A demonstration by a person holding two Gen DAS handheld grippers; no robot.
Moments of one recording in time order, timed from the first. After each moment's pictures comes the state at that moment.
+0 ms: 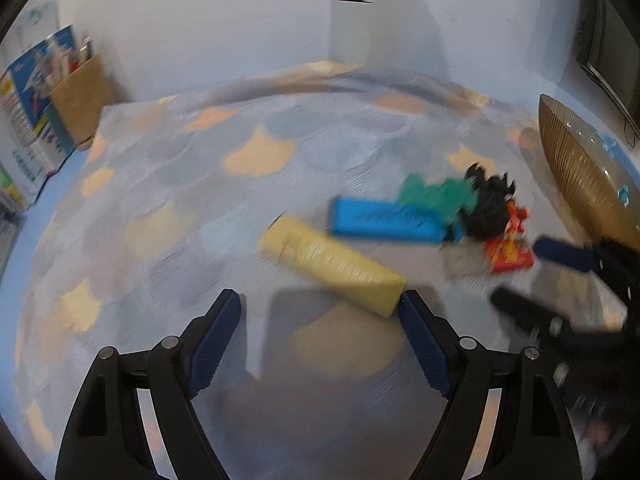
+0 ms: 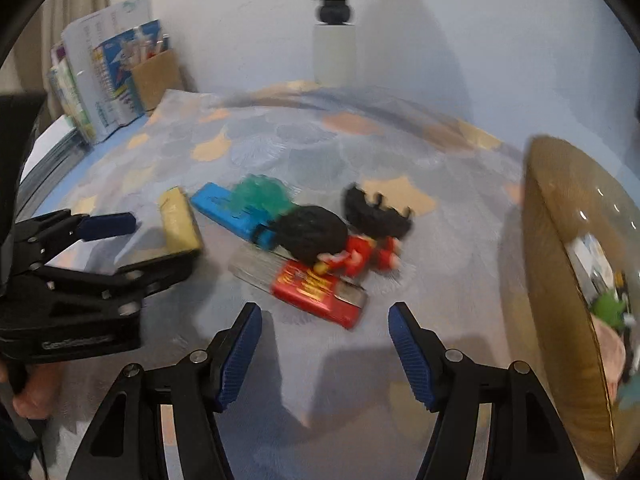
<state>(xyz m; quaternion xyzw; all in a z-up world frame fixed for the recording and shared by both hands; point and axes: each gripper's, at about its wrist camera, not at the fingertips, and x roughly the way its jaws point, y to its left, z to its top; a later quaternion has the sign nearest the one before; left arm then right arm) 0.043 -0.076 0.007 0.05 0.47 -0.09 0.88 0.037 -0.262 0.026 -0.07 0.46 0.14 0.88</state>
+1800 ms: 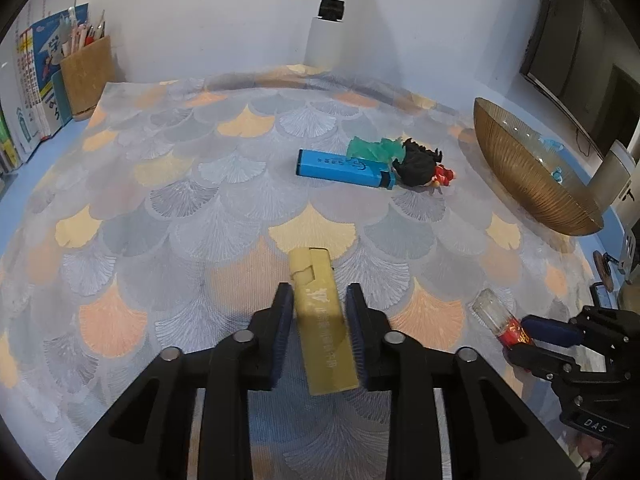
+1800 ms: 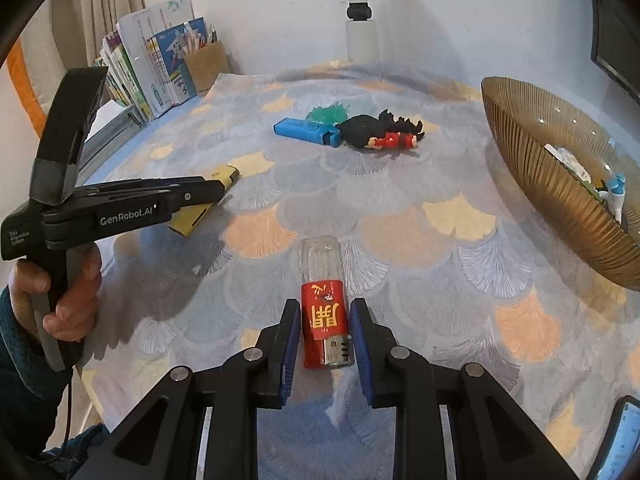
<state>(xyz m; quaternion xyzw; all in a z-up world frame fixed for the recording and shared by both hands) -0.023 -0.069 0.006 -0.01 0.43 -0.17 0.89 -0.090 -0.280 0.030 -0.03 0.46 0.16 0.87</state>
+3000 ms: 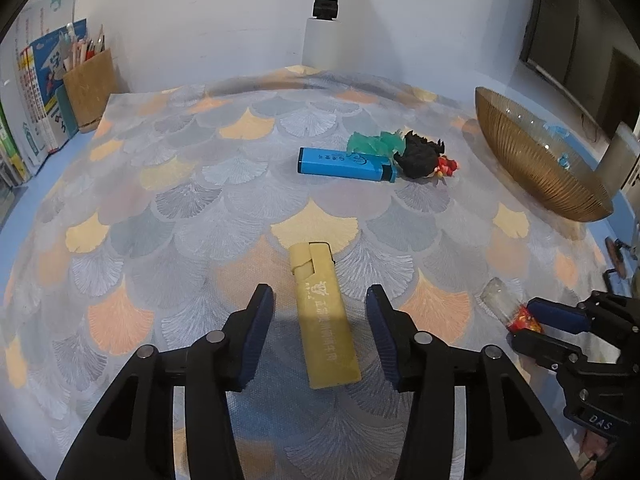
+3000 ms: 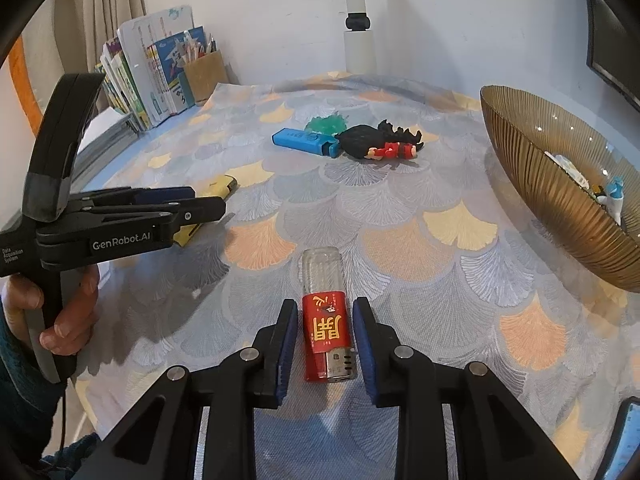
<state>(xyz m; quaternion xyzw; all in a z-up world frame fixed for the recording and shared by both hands) -0.030 -0.078 0.004 0.02 0.43 -0.14 0.89 -0.086 -0.277 0.031 -0.04 0.45 0.16 0.88</state>
